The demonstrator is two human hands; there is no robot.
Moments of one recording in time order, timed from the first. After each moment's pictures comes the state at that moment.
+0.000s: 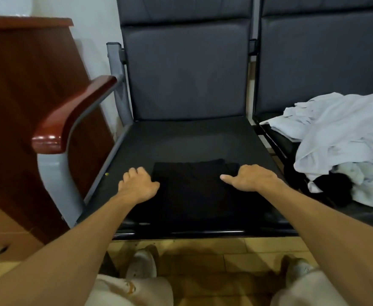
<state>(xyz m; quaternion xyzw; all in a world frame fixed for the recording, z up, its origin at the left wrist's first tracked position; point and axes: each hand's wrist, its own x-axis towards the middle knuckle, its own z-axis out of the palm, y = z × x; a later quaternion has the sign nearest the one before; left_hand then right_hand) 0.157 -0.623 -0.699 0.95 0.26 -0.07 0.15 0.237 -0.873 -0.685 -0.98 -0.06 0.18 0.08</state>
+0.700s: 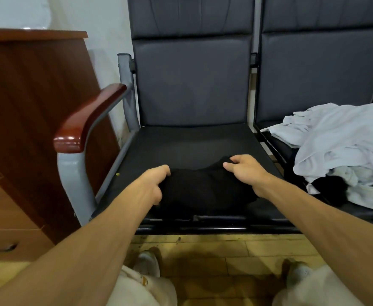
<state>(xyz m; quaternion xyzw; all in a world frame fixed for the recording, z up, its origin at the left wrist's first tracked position) 0.141 -0.656 -0.657 0.60 0.39 -0.08 0.69 0.222 -0.858 -0.678 -0.86 -0.03 0.13 0.50</state>
